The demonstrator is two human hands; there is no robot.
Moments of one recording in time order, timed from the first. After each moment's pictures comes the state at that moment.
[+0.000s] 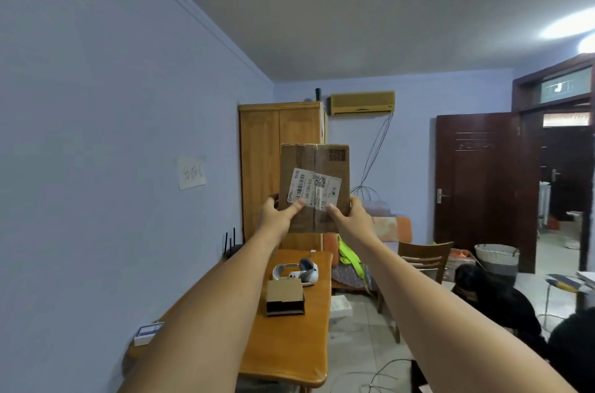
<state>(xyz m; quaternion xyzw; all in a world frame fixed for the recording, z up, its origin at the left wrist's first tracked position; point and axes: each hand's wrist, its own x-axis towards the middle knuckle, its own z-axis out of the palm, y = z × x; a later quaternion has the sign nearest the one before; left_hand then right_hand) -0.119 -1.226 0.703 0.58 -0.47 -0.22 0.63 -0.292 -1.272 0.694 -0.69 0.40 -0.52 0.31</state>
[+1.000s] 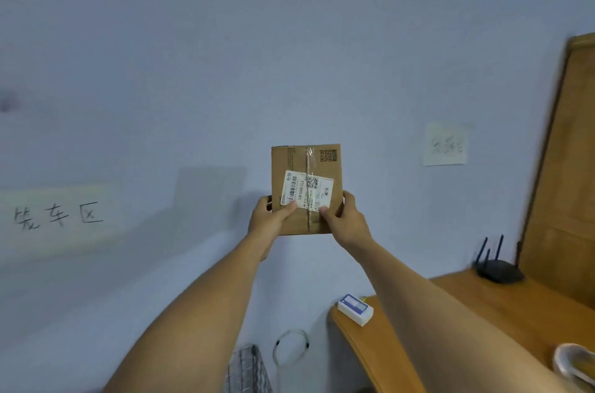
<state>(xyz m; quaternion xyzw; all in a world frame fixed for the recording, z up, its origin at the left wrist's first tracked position) 0.251 -1.207 0.630 0.72 -0.08 0.08 0.69 0.193 -1.382 0.640 -0.85 0.04 -0.23 0.47</state>
